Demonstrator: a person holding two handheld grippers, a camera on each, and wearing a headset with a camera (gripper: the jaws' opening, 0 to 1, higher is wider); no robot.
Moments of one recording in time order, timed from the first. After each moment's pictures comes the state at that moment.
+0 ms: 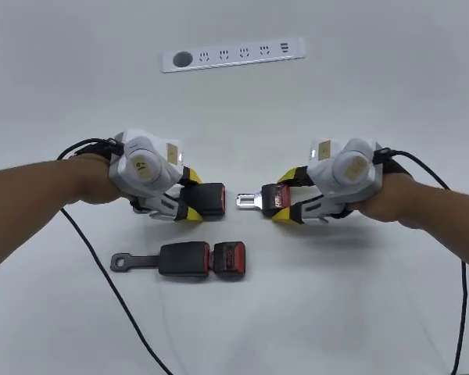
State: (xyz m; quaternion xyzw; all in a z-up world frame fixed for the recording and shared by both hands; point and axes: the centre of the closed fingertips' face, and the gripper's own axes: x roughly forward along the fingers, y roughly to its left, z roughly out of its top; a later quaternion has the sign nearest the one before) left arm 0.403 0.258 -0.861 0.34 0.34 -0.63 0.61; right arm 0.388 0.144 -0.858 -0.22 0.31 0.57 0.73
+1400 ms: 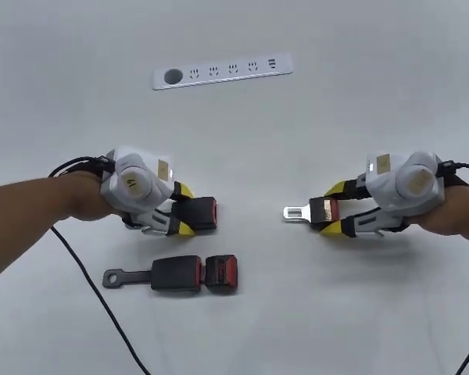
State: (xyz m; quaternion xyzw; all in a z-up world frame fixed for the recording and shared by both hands) left arm 0.402 0.258 -0.861 0.35 0.34 -0.63 0.61; right arm 0.376 0.053 -0.857 -0.24 0.34 0.55 0.73
